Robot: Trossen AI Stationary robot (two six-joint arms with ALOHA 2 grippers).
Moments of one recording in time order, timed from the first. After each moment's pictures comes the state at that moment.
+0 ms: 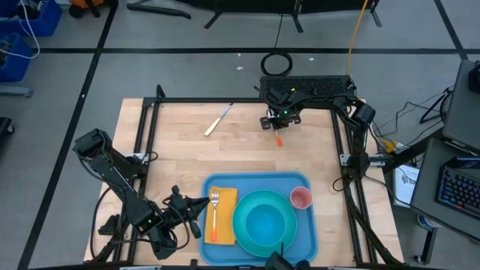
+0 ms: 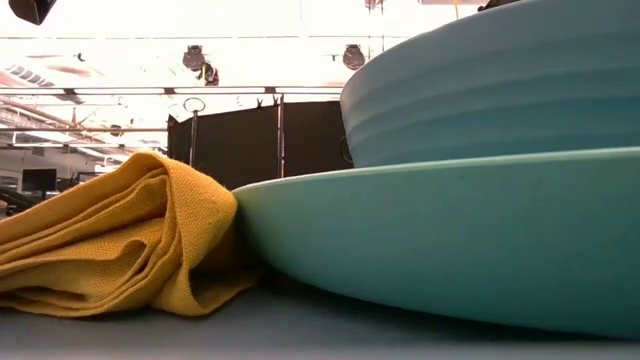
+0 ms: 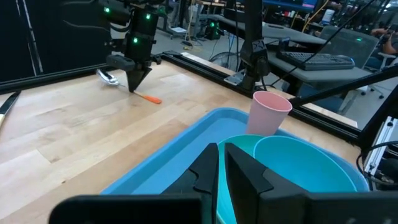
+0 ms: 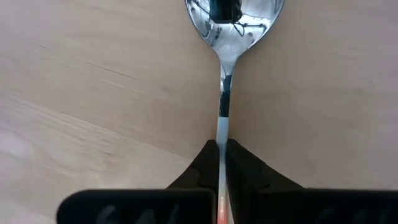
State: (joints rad) left arm -0.89 1.57 1.00 -0.31 -1.28 -1.14; right arm -0.65 1.94 1.26 -0.68 -0.13 0.66
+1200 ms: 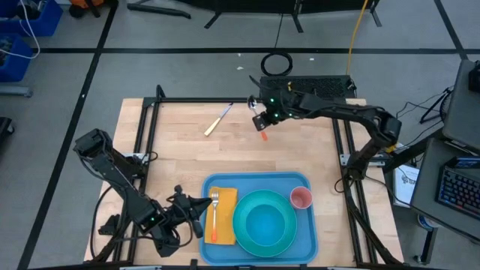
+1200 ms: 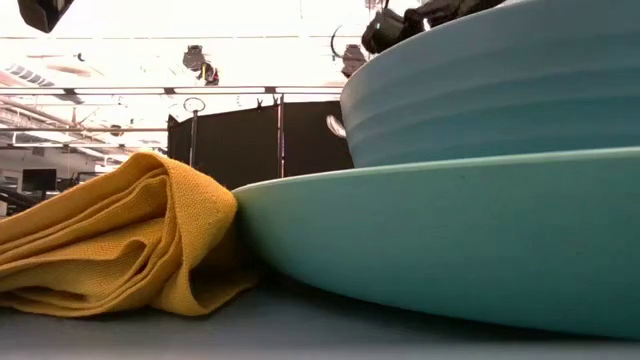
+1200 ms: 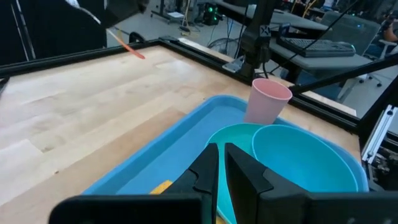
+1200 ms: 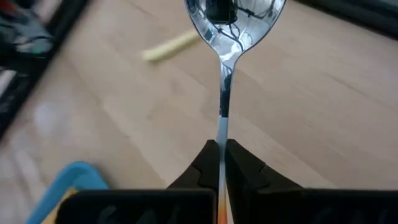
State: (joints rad) left arm -0.86 1.57 1.00 -0.30 -1.20 -1.12; right arm -0.45 1.63 1.26 -0.49 -0.13 0.56
